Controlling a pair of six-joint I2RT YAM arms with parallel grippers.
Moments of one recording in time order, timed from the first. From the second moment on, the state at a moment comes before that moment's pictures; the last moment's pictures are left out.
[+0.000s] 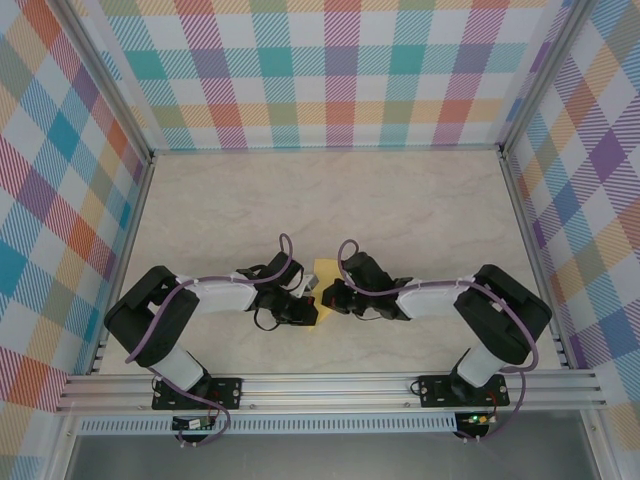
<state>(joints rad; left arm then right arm) -0.72 1.59 0.67 -0.23 0.54 -0.54 0.85 1.60 0.61 0.21 -0.33 1.09</state>
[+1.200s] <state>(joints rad) -0.72 1.48 0.61 -0.31 0.47 -0.57 0.90 1.71 0.56 0.39 -0.28 1.19</state>
